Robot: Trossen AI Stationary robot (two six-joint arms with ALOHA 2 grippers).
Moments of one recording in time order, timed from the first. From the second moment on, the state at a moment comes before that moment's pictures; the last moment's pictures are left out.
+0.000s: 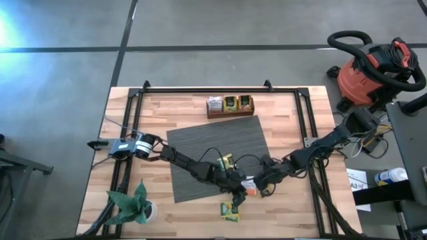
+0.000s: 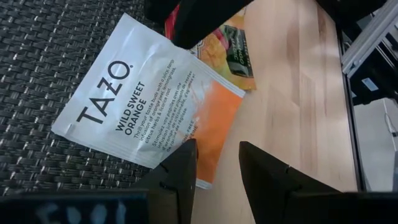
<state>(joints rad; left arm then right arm) -0.28 2.27 1.52 0.15 0.01 -0.78 0.48 1.42 0.50 -0.04 0.13 1.49</state>
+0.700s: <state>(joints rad) -0.25 2.28 1.52 0.21 -0.03 -0.76 0.42 1.42 0.46 0.04 0.15 1.45</state>
